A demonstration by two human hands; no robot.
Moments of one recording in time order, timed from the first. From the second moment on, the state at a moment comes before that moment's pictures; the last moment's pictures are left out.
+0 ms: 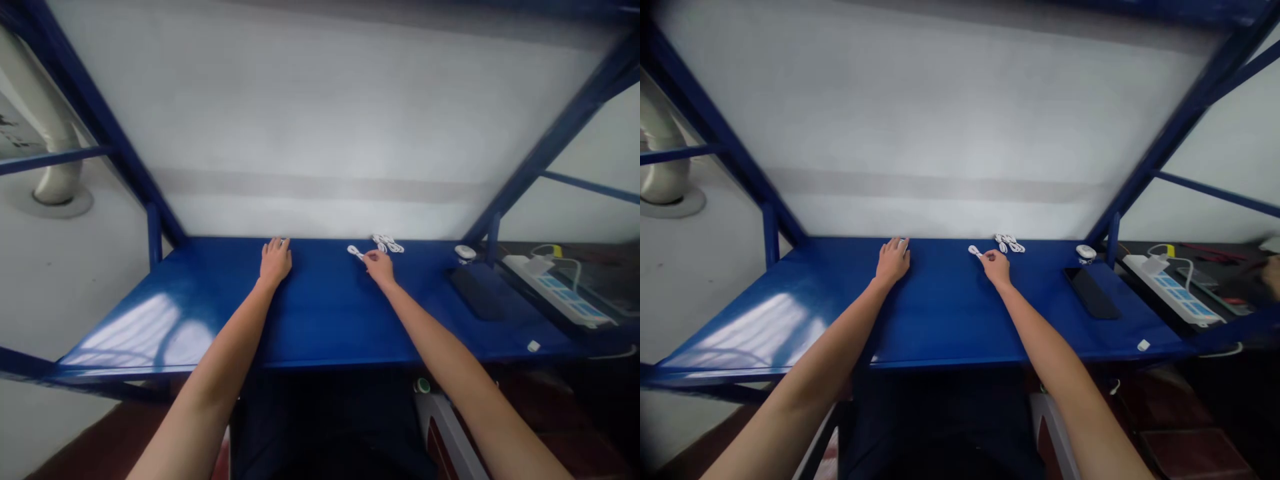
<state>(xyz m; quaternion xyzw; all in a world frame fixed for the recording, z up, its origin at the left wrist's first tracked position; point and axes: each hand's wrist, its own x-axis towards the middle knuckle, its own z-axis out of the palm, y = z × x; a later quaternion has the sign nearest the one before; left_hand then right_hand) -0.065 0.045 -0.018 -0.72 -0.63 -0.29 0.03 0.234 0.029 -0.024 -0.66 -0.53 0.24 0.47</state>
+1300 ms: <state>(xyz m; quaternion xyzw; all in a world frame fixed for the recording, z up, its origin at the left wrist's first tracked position) 0.007 0.003 -0.014 -0.74 -0.36 -0.37 -0.44 0.191 -0.010 -0.007 -0.42 -0.63 0.47 0.44</state>
